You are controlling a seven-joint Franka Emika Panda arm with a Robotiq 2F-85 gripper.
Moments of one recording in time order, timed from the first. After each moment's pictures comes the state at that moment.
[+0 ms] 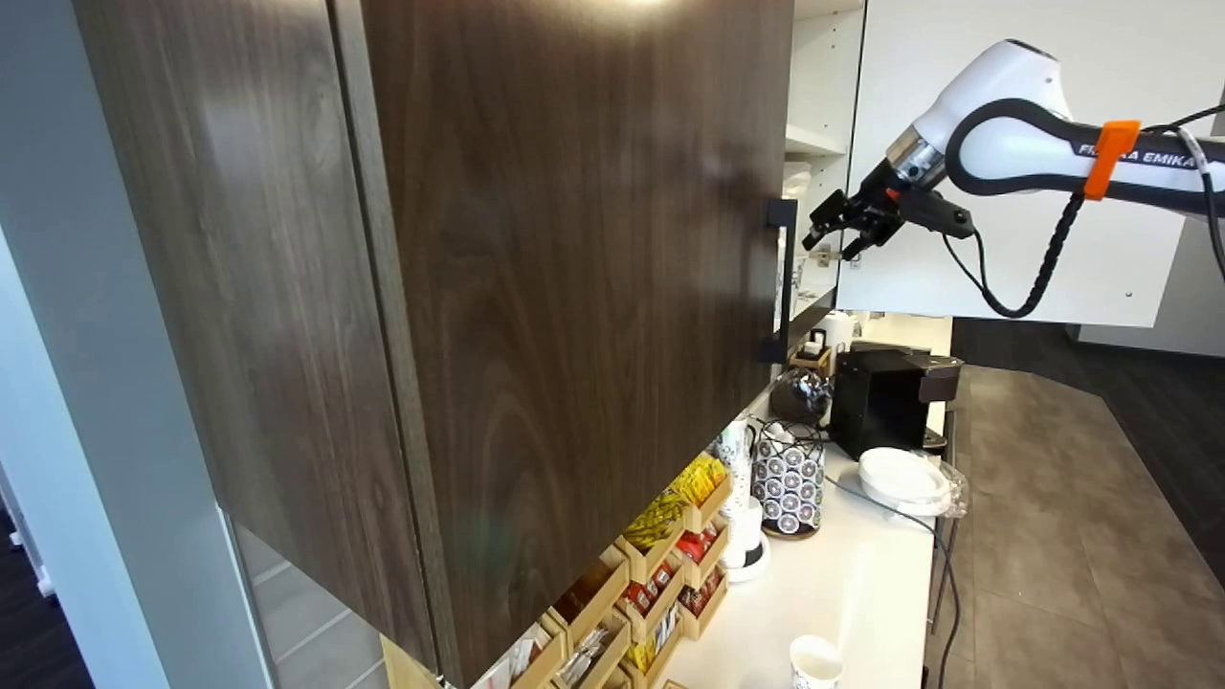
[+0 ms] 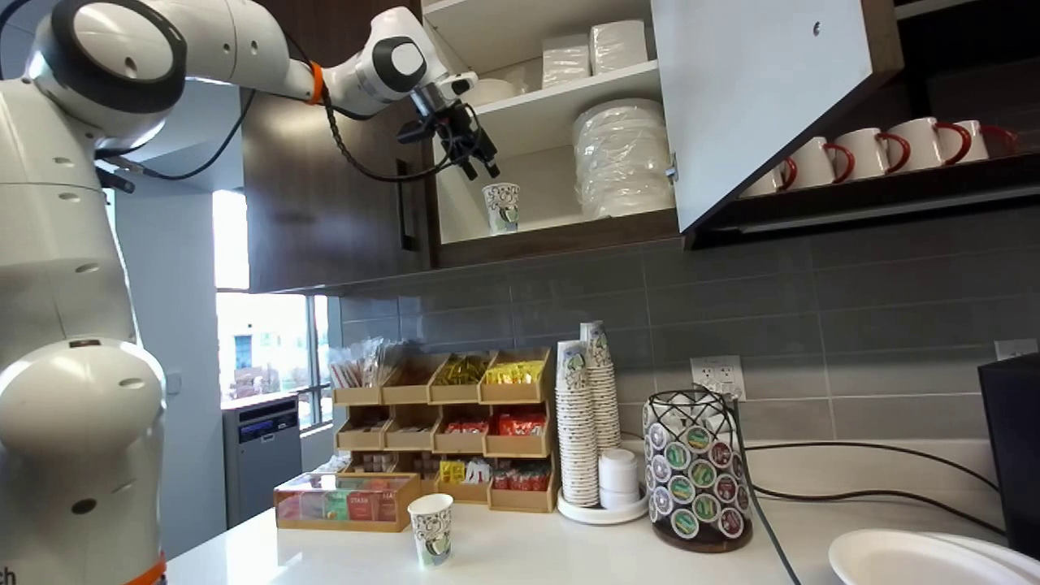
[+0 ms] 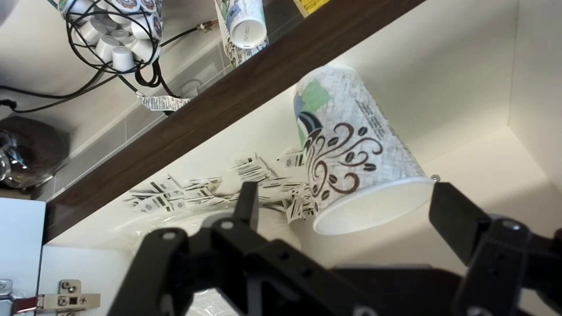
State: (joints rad) arm 0.03 -0.20 0.10 -1.54 0.02 2.10 0.34
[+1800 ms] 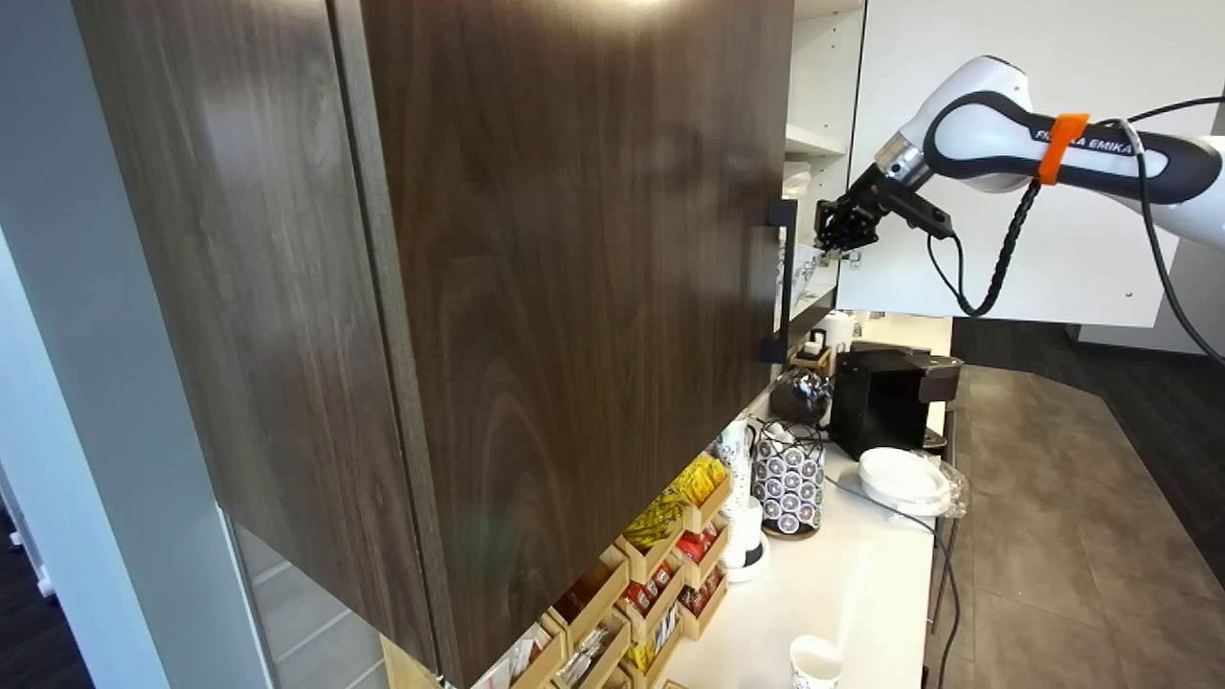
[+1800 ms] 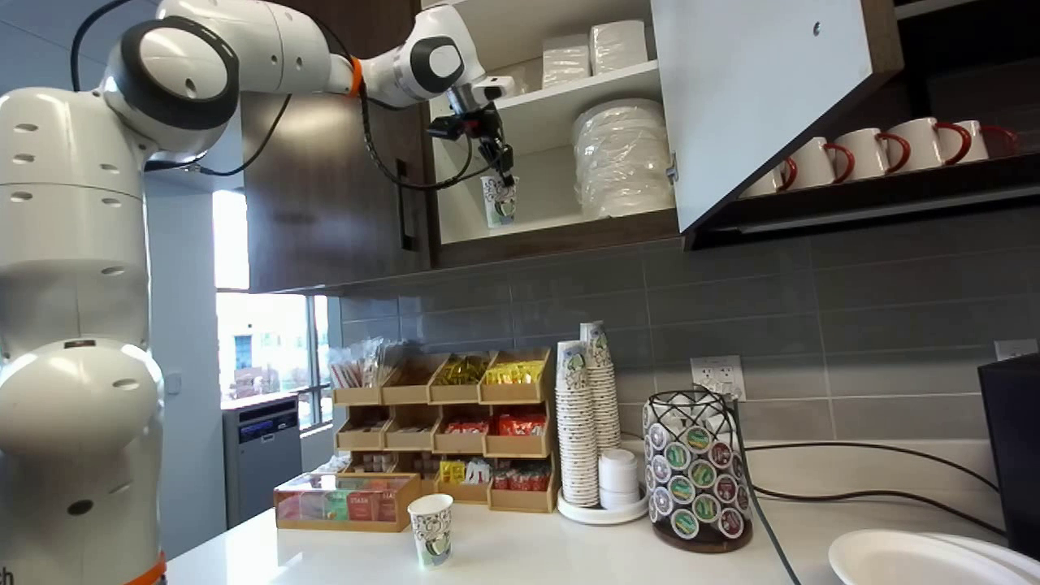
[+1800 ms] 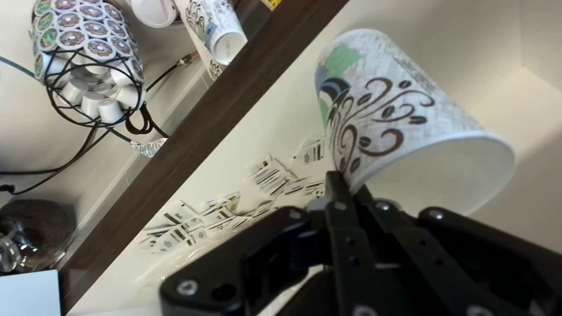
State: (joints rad) arm 0.00 -0.06 0.03 -1.36 0.19 2.01 0.42
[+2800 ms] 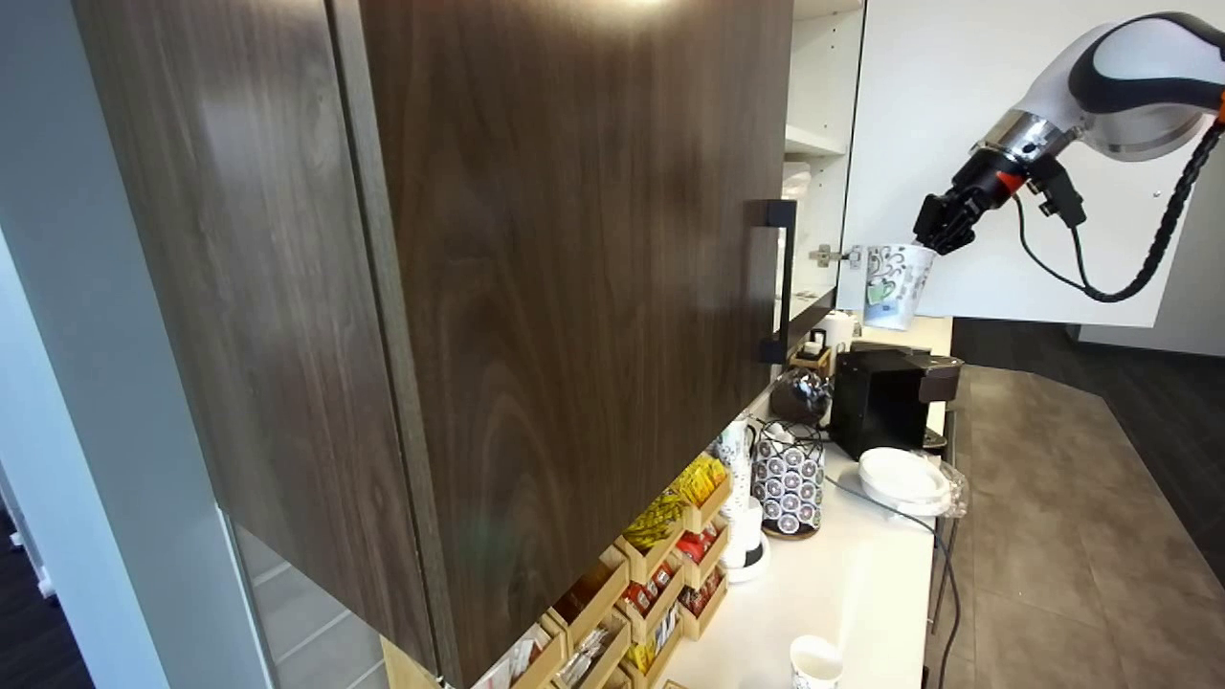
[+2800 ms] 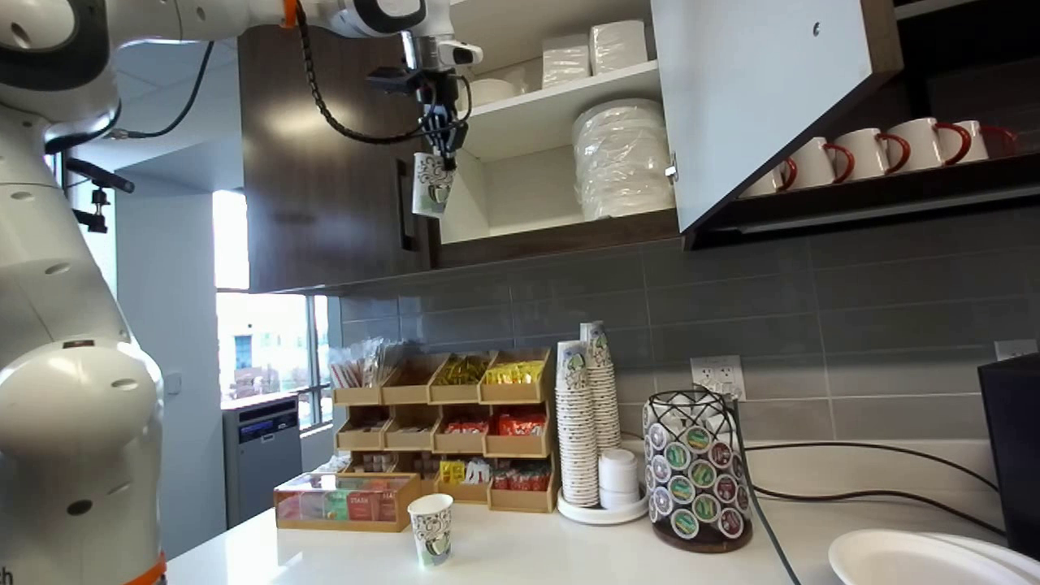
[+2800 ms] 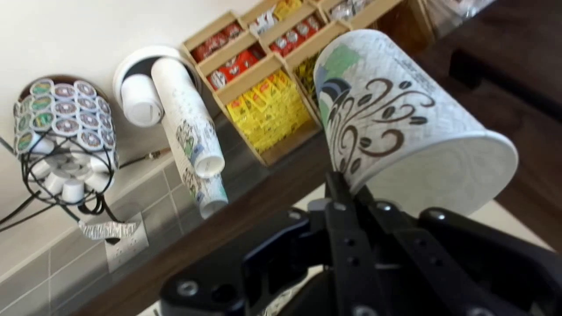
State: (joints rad) arm 0.00 -0.36 -0.09 -1.57 0.44 1.63 0.02
